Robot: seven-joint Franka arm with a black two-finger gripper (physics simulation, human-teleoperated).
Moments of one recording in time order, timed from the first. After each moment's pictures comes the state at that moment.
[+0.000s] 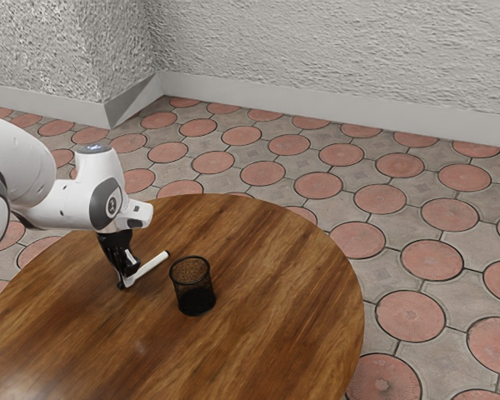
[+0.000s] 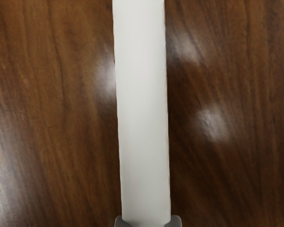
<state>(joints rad) -0.36 0.38 0.59 -2.14 -0.26 2.36 0.68</state>
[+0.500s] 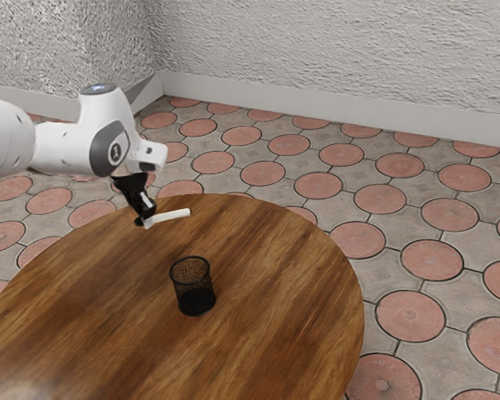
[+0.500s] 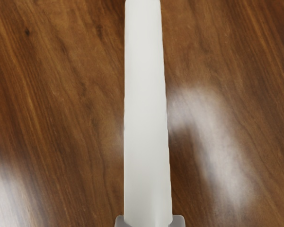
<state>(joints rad) -0.38 0.26 0.57 -1.98 -0.16 2.29 0.64</state>
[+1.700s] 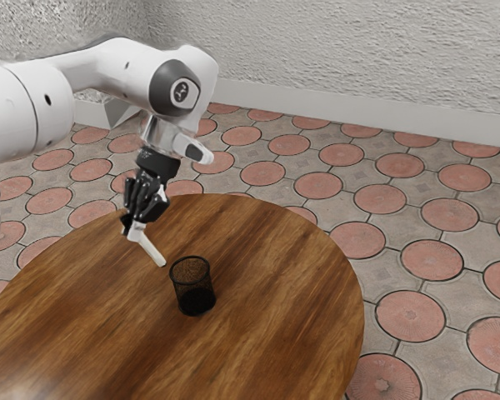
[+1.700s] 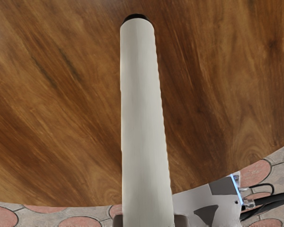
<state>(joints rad) -0.45 0.32 0.39 -1.53 0.05 1.14 0.41</state>
